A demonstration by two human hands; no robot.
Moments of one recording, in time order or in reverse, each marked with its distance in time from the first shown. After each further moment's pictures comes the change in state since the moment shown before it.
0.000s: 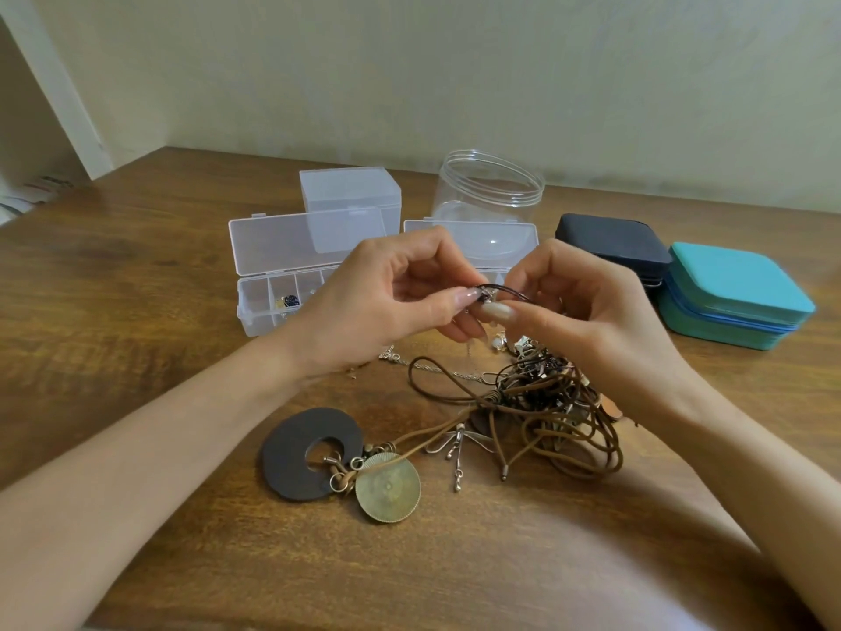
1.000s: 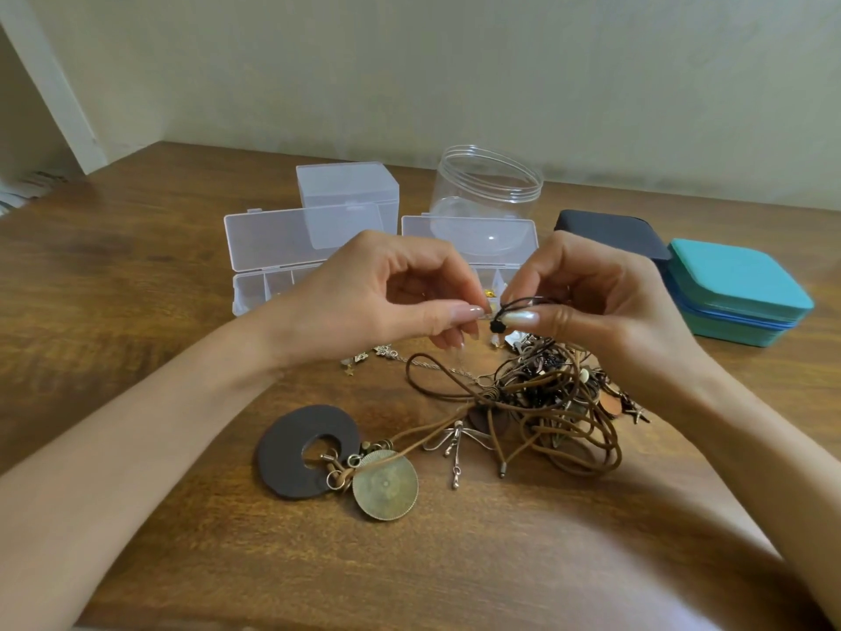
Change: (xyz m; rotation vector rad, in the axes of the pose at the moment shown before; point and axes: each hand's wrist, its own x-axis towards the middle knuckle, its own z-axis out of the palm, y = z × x) left_hand -0.002 0.015 -0.007 0.150 -0.117 -0.027; right_hand 0.002 0.005 -0.011 0.091 -0.086 -0.066
